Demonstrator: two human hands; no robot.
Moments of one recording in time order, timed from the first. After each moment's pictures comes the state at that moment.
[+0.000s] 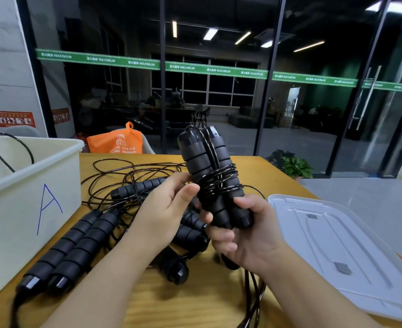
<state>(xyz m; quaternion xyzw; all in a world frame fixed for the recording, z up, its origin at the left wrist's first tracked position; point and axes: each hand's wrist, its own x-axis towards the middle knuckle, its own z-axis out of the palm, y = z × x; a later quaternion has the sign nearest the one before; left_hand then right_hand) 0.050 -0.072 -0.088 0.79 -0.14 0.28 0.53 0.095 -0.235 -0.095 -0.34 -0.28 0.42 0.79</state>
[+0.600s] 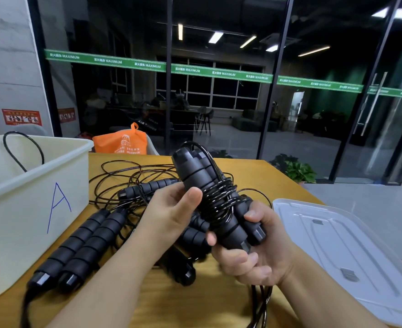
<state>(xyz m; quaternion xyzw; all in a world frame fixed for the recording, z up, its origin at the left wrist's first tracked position) 0.039 -0.072 -0.085 0.71 -0.17 0.23 0.64 0.100 -0.242 -0.094 -0.31 -0.35 0.63 0.62</state>
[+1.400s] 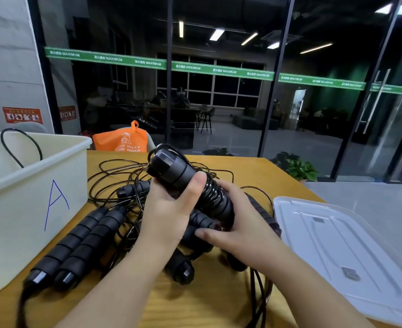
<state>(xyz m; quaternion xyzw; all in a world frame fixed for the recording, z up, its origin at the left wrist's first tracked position) 0.045 -0.087 -0.084 0.66 -0.05 0.34 0.66 0.083 -0.233 -0.090 -0.81 -0.35 -0.05 0.46</state>
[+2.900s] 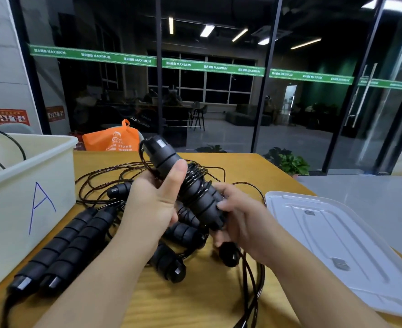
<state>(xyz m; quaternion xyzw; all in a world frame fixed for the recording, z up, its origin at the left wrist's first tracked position) 0.034 -0.089 -0.065 0.66 0.02 0.29 0.69 0.094 -0.238 -0.084 -0.58 -0.26 0.27 0.72</state>
